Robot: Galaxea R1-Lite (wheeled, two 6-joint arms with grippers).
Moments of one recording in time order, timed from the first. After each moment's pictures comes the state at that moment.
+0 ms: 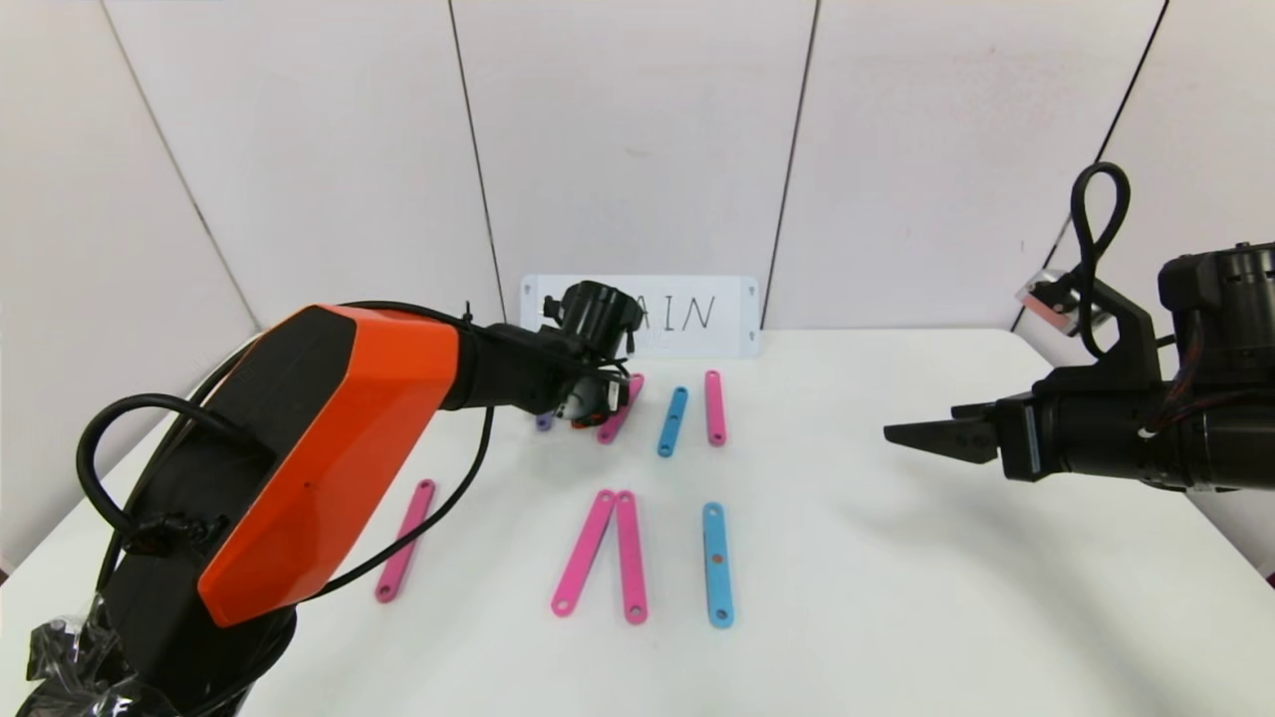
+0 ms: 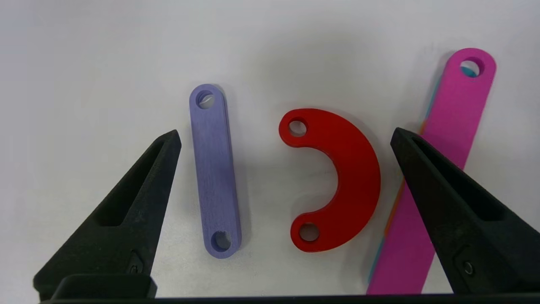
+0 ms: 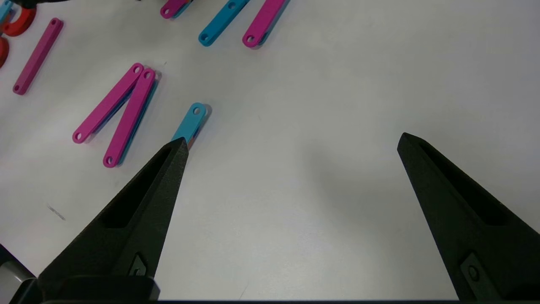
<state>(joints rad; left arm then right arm) -0.54 2.45 -1.93 0.18 0.49 -0.29 0.13 1.56 -0.84 -0.11 0.44 -0.01</state>
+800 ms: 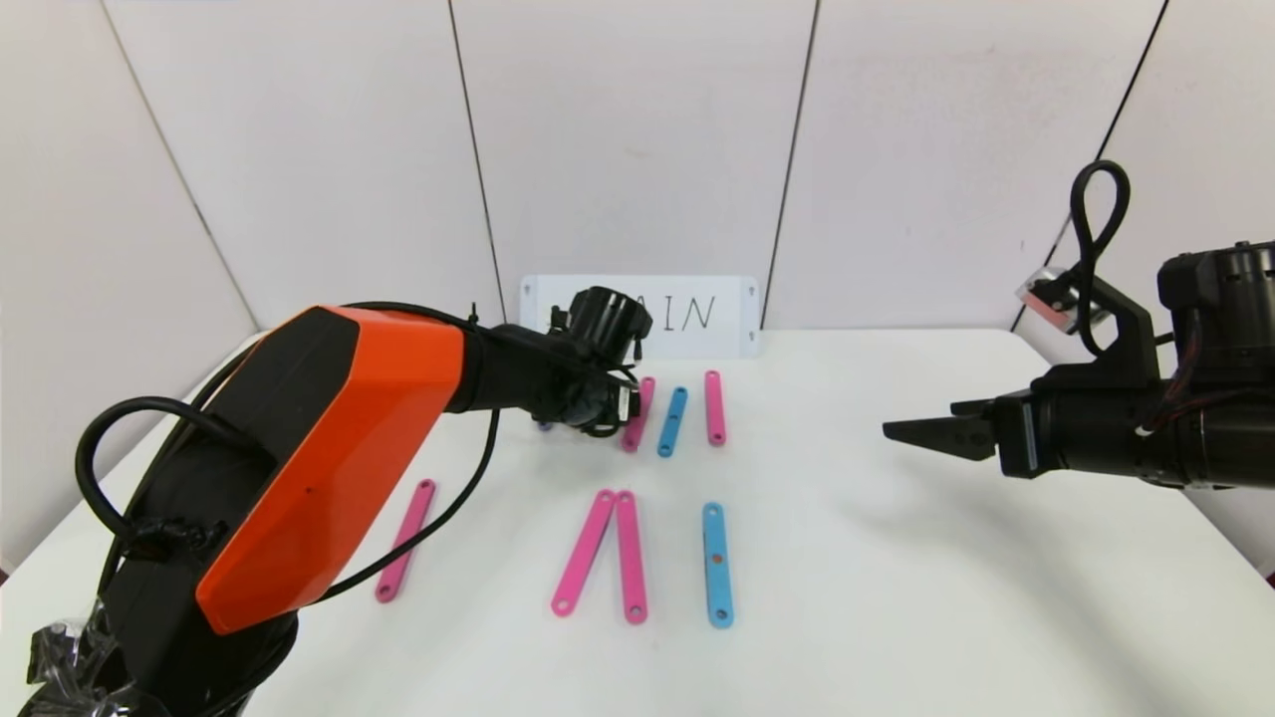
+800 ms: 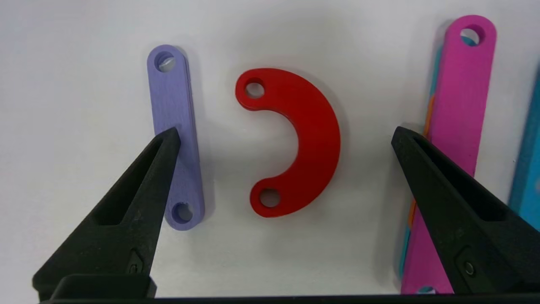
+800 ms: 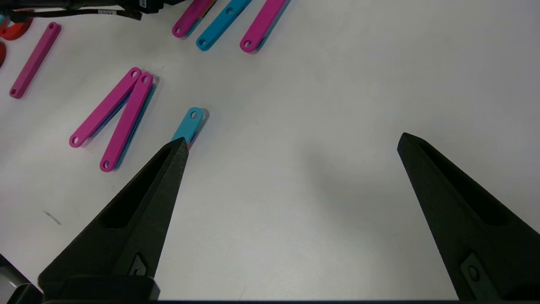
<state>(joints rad) -0.56 2.44 -1.93 0.24 0.40 -0.35 0.13 1.56 -0.84 -0.13 0.43 -0.01</state>
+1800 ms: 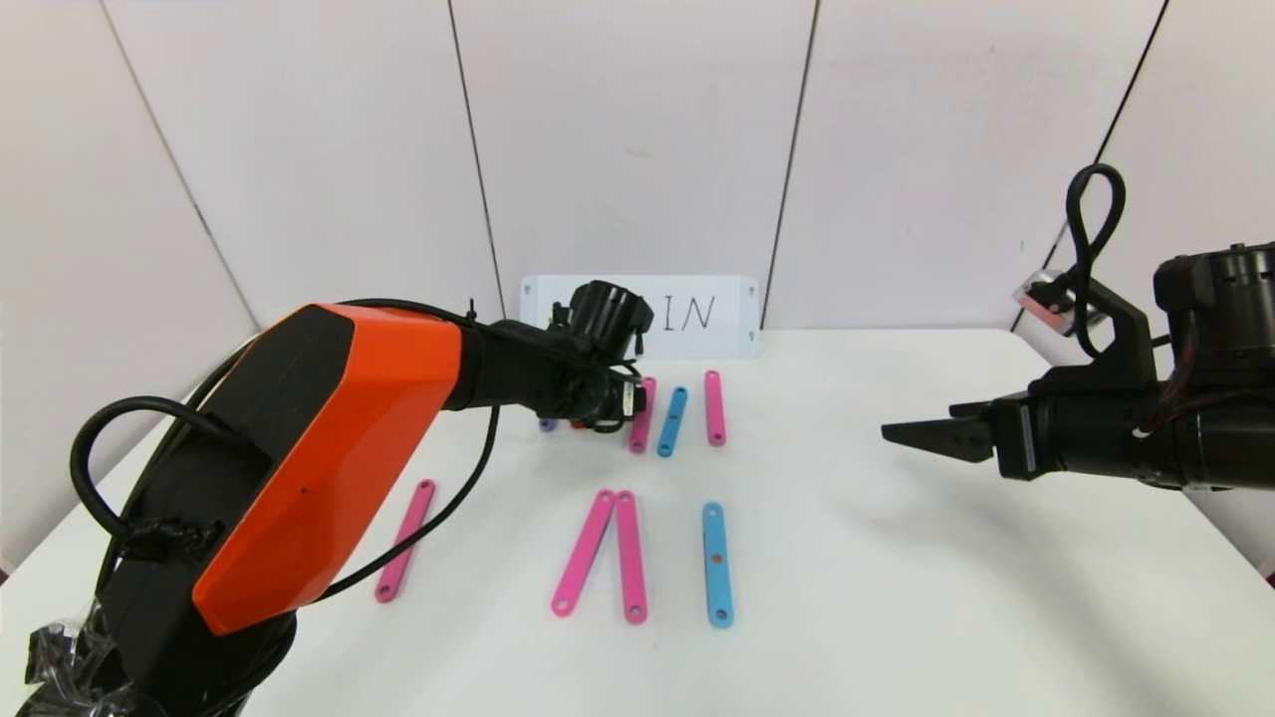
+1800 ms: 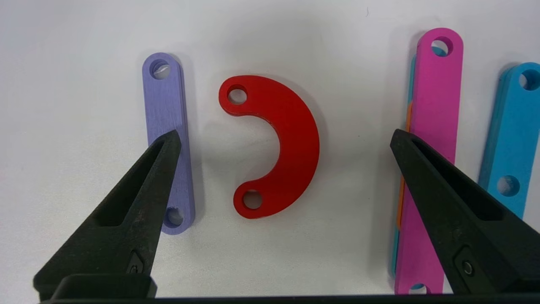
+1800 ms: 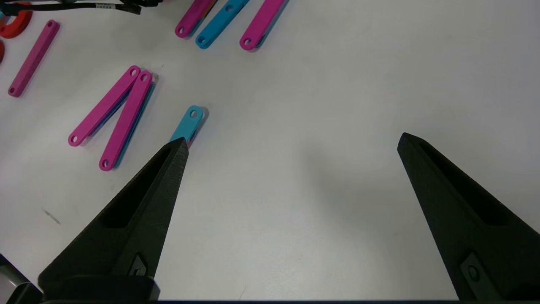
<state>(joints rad) -0.56 2.44 -1.94 0.23 0.38 -0.36 0.13 1.56 -0.84 -0.13 0.43 -0.01</state>
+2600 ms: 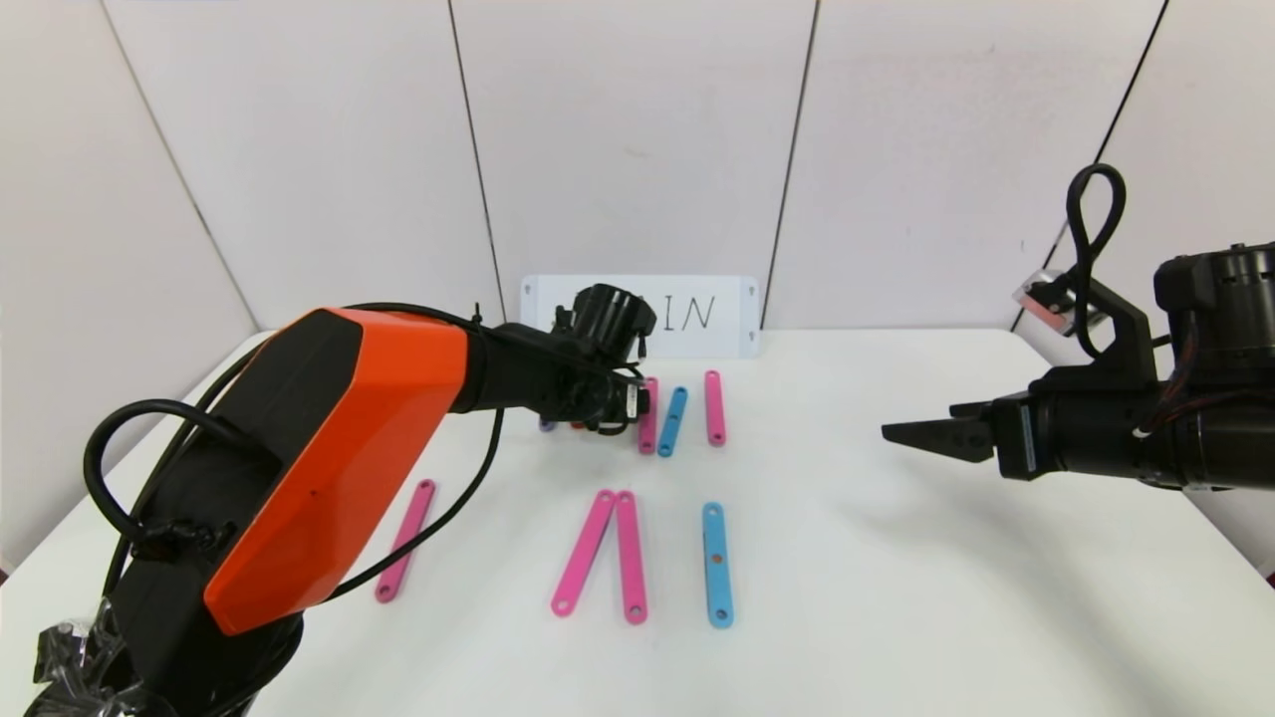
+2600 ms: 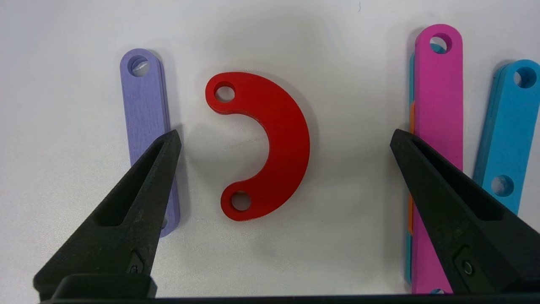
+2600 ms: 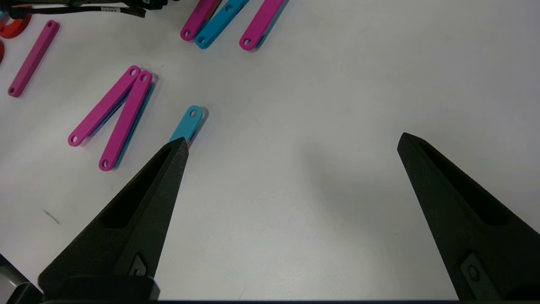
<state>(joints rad) -0.56 2.45 -1.96 0.23 0.38 -0.38 0.13 1.56 -0.84 -0.13 0.43 -0.01</state>
